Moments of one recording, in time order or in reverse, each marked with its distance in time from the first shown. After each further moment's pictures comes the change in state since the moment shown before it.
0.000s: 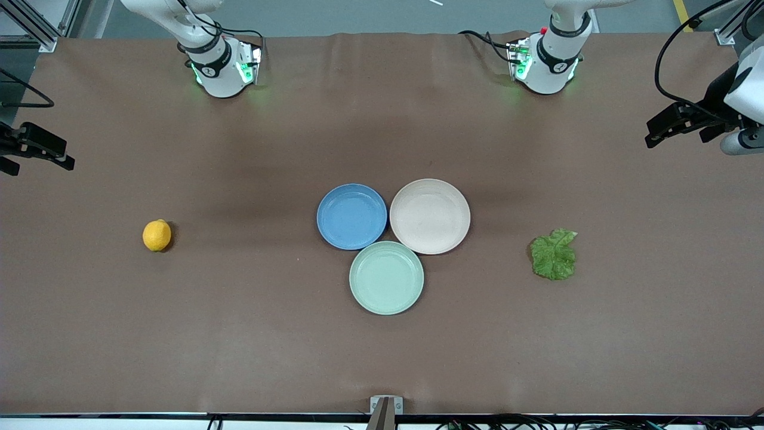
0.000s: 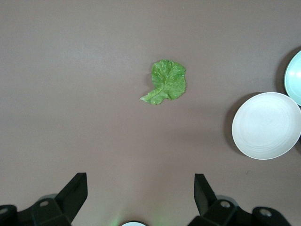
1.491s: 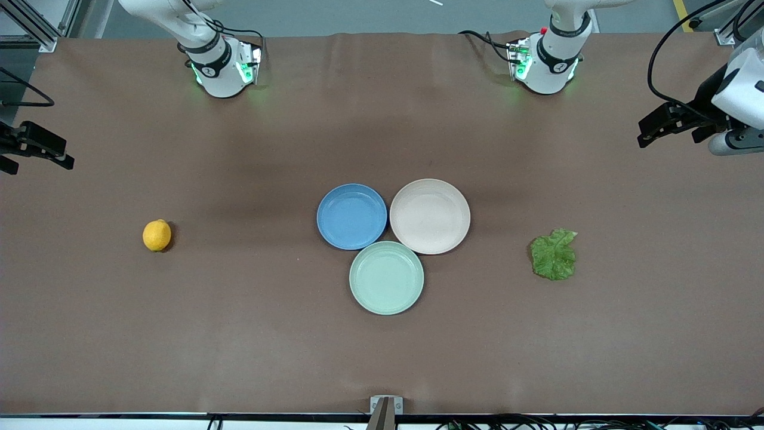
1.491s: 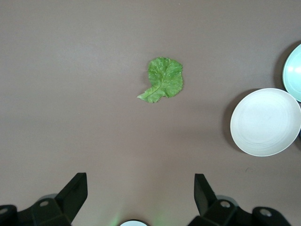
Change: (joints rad) left arm -0.011 0.000 -0.008 -0.012 0.000 0.000 -0.002; right arm 0.134 -0.003 -0.137 0.000 0.000 0.000 -0.001
